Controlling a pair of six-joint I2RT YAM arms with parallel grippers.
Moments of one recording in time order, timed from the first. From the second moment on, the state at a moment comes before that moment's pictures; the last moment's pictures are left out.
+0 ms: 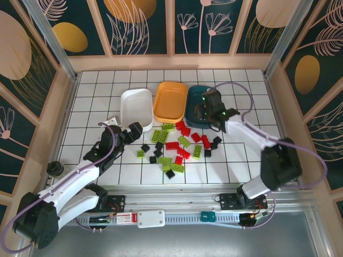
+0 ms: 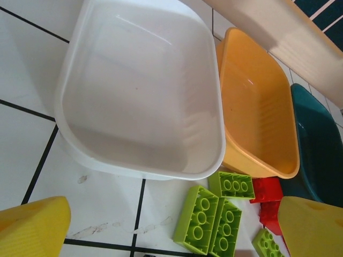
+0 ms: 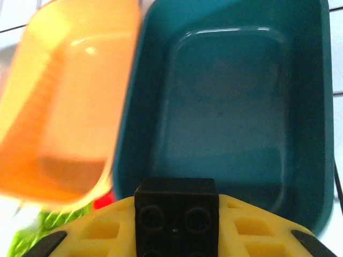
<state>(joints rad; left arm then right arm) -0.48 0.95 0.44 -0.01 -0.16 -0.82 0.48 1.55 1.07 -0.32 0.13 0.49</state>
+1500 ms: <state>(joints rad) -0.69 1.27 0.44 -0.22 -0.17 -0.73 0.48 1.42 0.85 -0.20 0.06 0.49</state>
